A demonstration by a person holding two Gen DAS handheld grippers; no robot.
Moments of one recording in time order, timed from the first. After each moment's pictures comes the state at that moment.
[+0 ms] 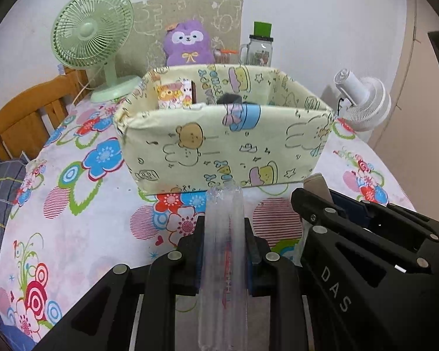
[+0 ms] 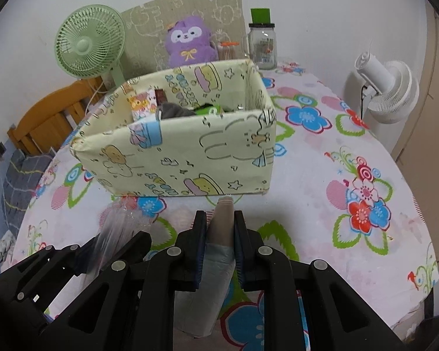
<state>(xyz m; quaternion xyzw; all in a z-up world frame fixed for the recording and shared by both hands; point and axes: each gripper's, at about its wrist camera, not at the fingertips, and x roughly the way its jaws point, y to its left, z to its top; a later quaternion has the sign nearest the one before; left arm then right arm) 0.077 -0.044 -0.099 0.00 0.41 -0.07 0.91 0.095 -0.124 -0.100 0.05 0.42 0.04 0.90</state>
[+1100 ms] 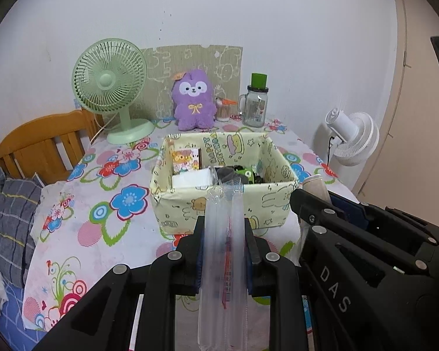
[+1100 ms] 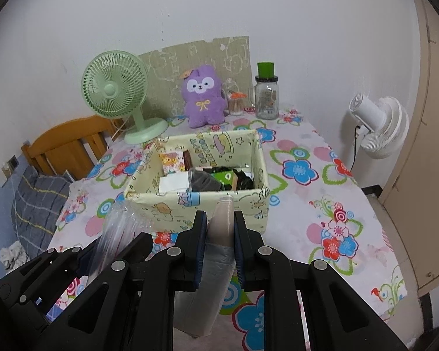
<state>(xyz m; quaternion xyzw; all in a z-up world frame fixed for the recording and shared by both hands) 0.045 -0.036 -0.018 0.00 0.34 -0.06 0.94 0.061 -0.123 -0.013 0.05 0.35 0.05 0.93</state>
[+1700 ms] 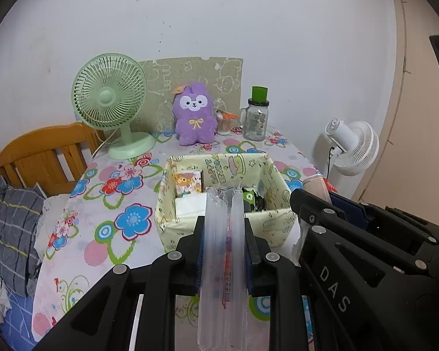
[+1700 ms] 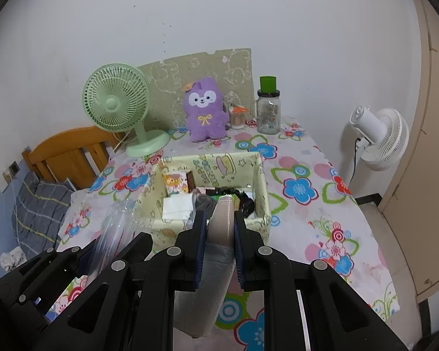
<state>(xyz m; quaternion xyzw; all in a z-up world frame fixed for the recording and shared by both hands) 0.061 -0.033 0.009 0.00 0.32 -0.06 0.94 0.077 -0.120 0.013 0.05 0.33 0.05 0.94</state>
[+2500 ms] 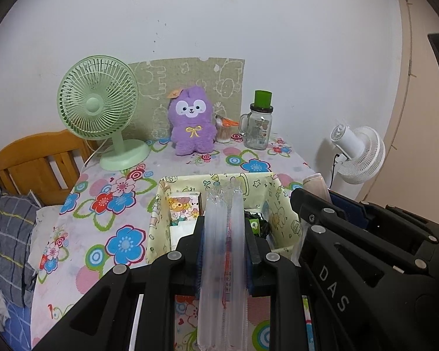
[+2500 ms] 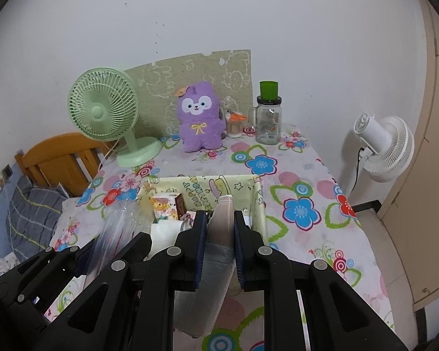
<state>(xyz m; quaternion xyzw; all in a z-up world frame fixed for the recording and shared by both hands) 0.116 -0.037 0.010 0.00 0.33 -0.07 0.94 0.136 -0.125 0.014 0.04 0.34 0.05 0.94</state>
